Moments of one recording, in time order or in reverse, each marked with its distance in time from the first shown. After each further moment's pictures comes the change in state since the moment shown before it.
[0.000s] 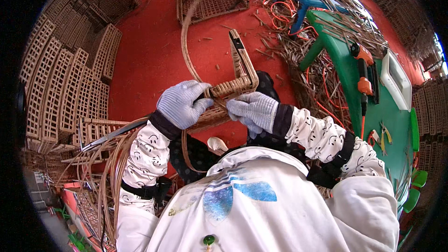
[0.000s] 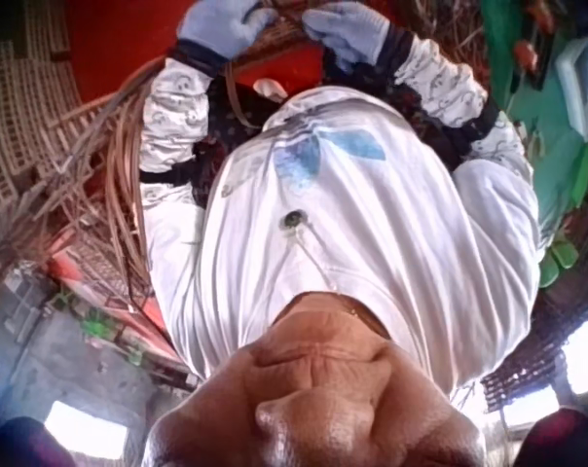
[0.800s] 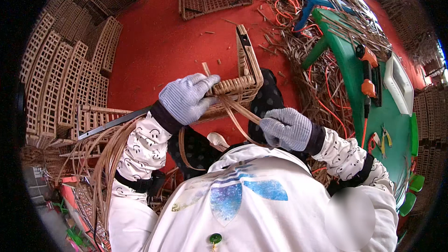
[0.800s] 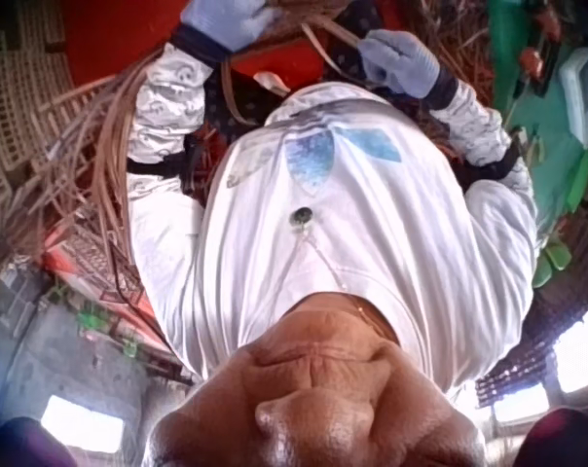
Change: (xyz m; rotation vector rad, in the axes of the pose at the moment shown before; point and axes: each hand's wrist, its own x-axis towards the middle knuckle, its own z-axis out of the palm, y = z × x) left_hand 0.004 -0.009 0.002 0.059 -0.155 0.095; right_hand -0.052 0.015 -0.009 -0.277 0.095 -0.168
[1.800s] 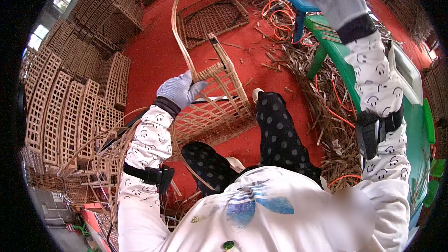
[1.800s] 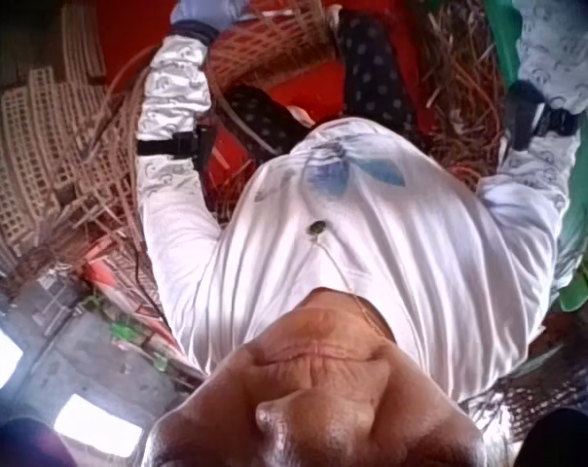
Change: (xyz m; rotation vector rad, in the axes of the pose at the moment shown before) left_hand 0.072 -0.071 -0.022 0.272 -0.071 -0.296; right_hand 0.038 -0.103 -0.219 0.444 0.405 -0.875
